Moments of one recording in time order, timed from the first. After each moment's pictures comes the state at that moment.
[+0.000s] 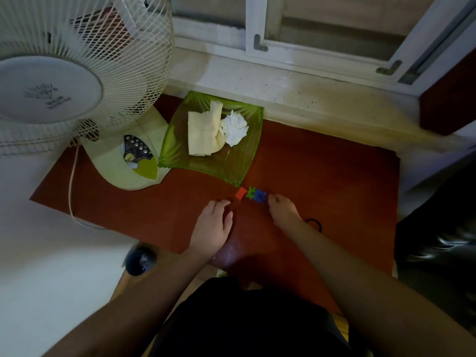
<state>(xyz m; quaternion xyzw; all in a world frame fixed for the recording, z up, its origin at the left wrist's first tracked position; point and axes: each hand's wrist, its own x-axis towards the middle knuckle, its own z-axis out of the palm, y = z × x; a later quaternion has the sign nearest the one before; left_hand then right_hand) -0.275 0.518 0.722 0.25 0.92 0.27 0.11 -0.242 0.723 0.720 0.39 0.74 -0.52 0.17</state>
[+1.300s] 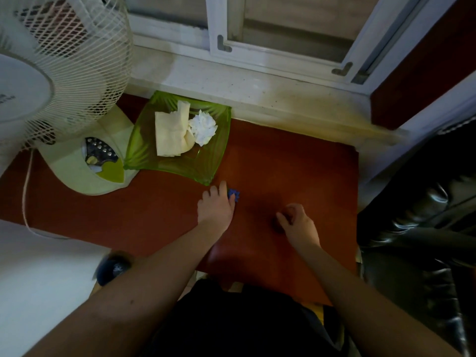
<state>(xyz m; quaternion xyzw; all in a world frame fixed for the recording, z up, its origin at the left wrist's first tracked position) -0.278 0.614 0.711 0.23 0.96 0.07 0.14 -0.133 0.781 0.736 0.41 0.82 -0.38 0.09</state>
